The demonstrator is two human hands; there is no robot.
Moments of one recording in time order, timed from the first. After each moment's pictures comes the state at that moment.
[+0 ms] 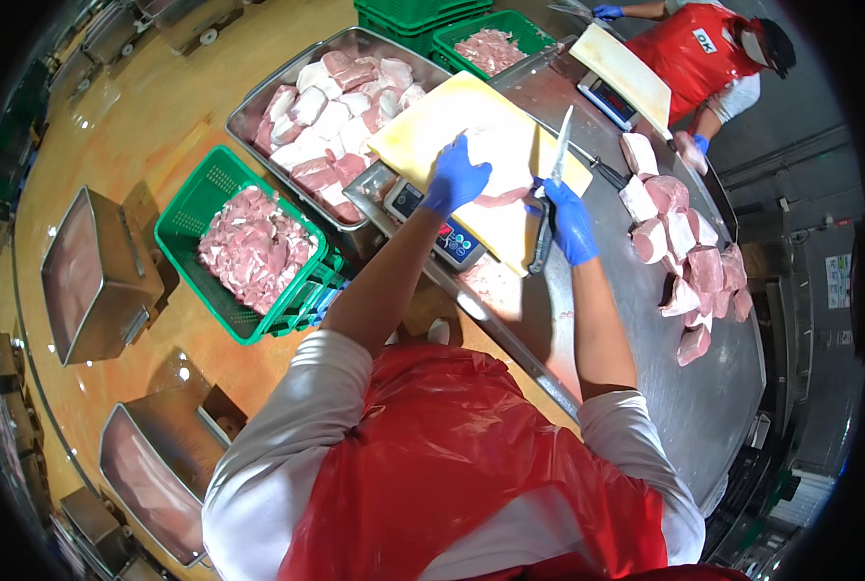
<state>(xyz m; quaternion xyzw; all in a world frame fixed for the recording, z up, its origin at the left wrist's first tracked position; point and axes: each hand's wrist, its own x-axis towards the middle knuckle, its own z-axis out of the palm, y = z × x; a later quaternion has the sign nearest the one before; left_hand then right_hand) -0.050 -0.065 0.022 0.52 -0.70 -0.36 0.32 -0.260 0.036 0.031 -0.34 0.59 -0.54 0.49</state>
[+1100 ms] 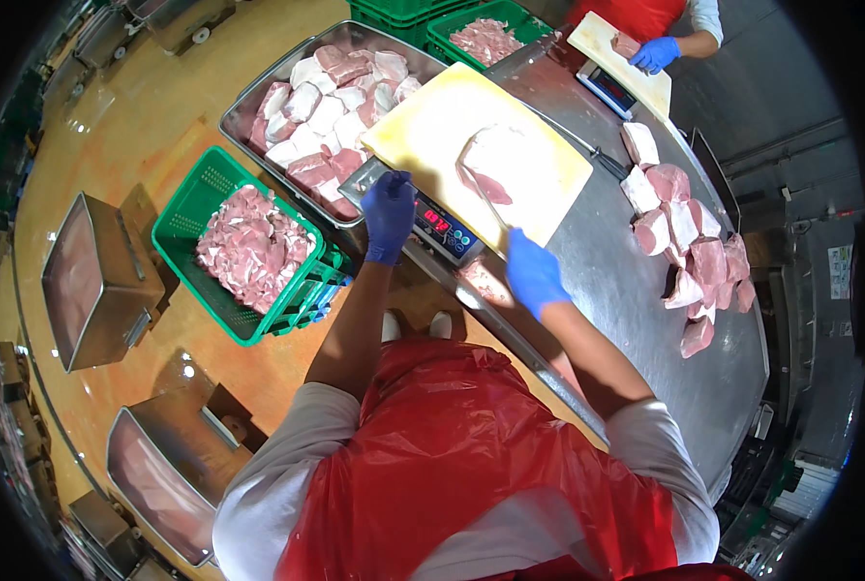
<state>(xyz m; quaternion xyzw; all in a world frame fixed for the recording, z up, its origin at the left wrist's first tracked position) 0.035 -0.020 -0.040 0.54 -0.53 -0.37 0.54 -0.178 0.116 0.053 -0.67 0.73 -0.03 0.14</state>
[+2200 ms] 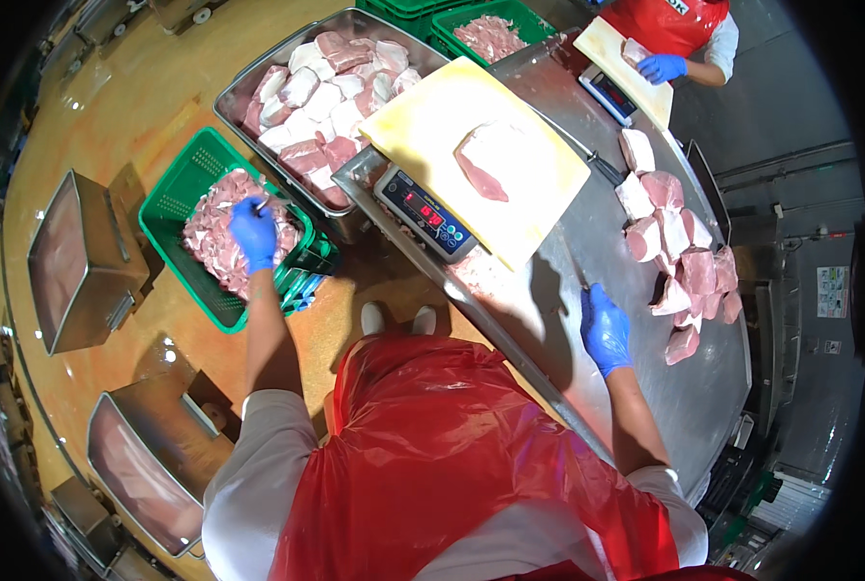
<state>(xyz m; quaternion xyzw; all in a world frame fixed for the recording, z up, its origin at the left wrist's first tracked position) 0.275 -0.028 -0.123 0.69 -0.56 -0.10 0.45 -0.288 0.224 0.090 -0.68 0.74 -0.02 0.01</state>
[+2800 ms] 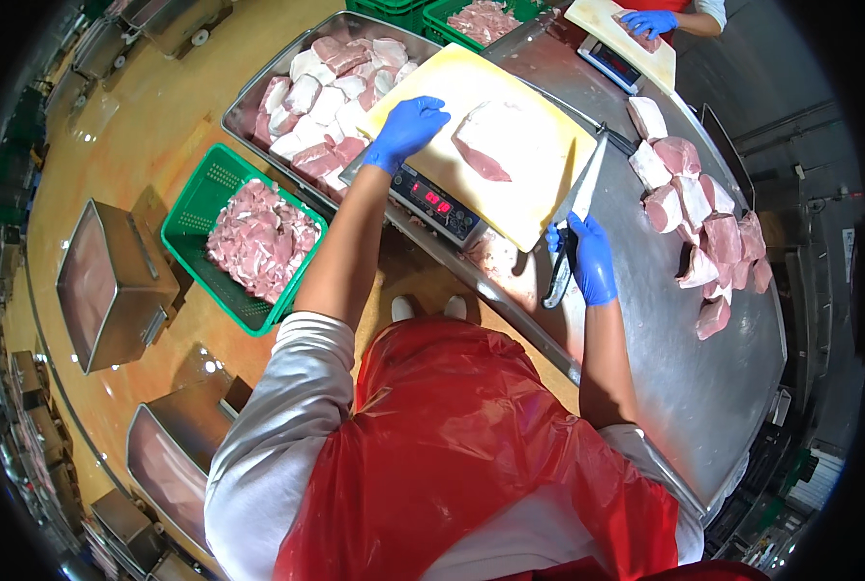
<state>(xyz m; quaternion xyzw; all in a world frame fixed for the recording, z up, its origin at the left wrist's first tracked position) 0.015 -0.117 0.014 0.41 -0.68 -0.50 0.35 -0.247 0.132 0.047 -0.23 0.62 -0.56 0.50</state>
